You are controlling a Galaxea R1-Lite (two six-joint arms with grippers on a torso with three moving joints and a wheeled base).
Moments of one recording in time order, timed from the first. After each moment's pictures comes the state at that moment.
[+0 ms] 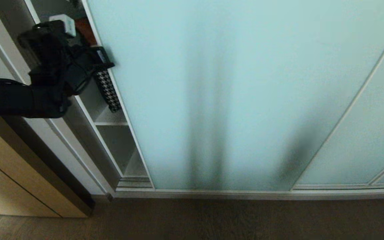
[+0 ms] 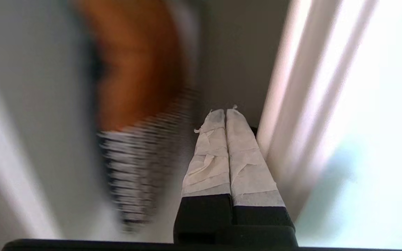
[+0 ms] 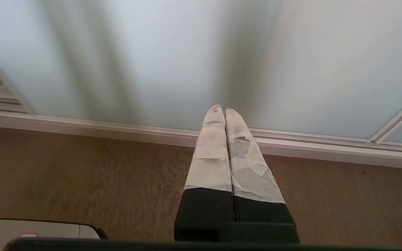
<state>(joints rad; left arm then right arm) -0.04 2.06 -1.63 -0.78 -0.01 -0.07 0.01 0.00 0.00 -0.01 0.01 -0.03</state>
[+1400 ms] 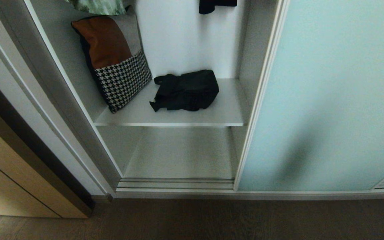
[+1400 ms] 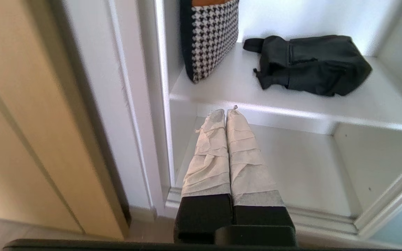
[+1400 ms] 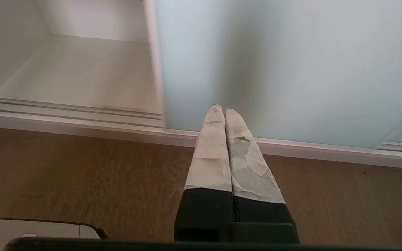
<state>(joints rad) 0.01 0.68 -0.16 -0.73 0.12 -0.05 0.01 0.00 0.00 -0.01 0.01 -0.03</state>
